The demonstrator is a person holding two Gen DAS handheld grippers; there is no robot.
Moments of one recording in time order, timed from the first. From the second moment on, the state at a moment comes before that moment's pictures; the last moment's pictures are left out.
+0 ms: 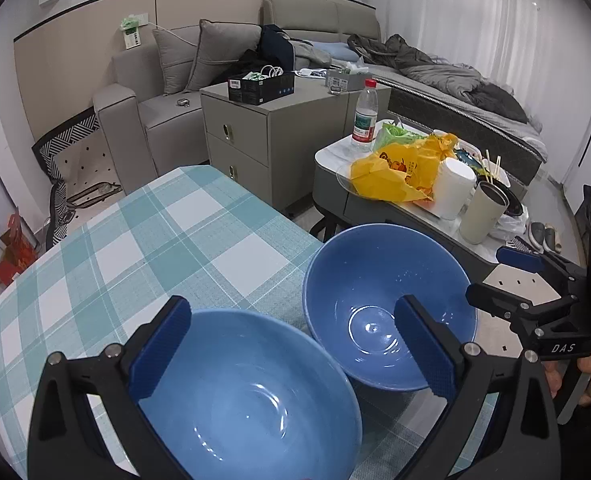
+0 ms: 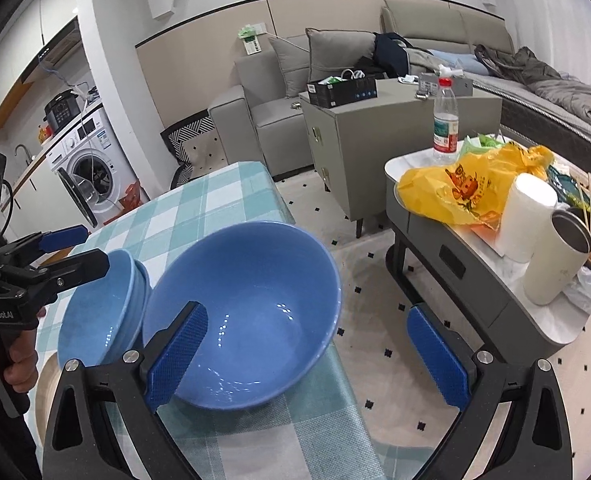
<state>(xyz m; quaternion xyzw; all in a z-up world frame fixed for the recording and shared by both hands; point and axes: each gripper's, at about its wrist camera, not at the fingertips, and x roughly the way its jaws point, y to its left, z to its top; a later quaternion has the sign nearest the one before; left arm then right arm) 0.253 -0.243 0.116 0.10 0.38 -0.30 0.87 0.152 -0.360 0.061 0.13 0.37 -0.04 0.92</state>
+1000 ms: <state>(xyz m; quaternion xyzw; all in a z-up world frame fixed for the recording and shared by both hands) 0.280 -0.306 0.071 0.17 0.44 -0.32 0.82 0.162 -0.349 0.036 0.13 0.41 0.03 0.90</state>
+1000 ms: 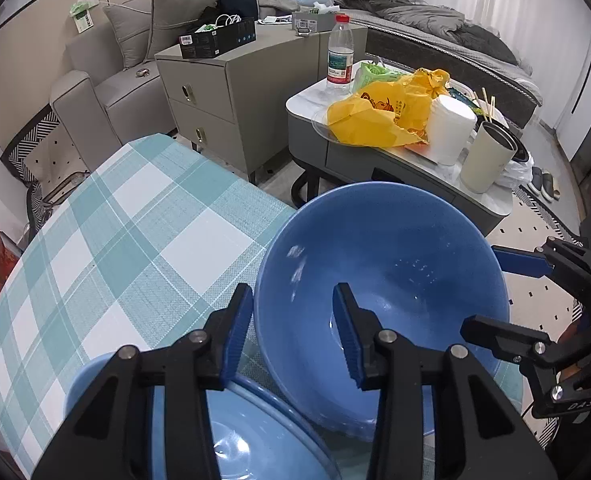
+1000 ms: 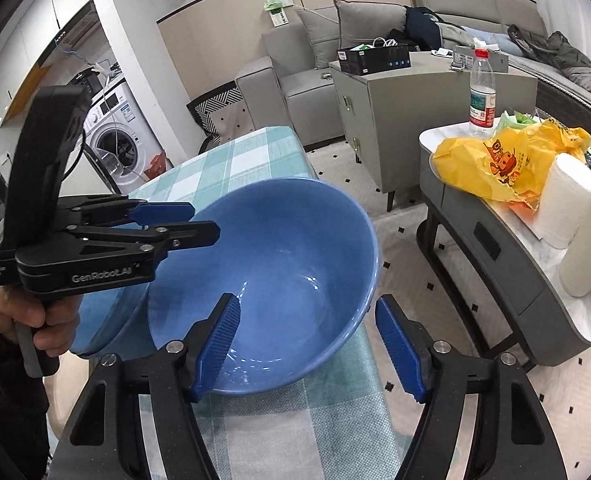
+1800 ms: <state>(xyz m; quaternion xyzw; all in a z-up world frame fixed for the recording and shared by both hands) 0.269 -0.312 0.068 0.16 0.46 -0.33 0.81 0.152 -0.362 0.040 0.13 0.41 0.03 0.90</state>
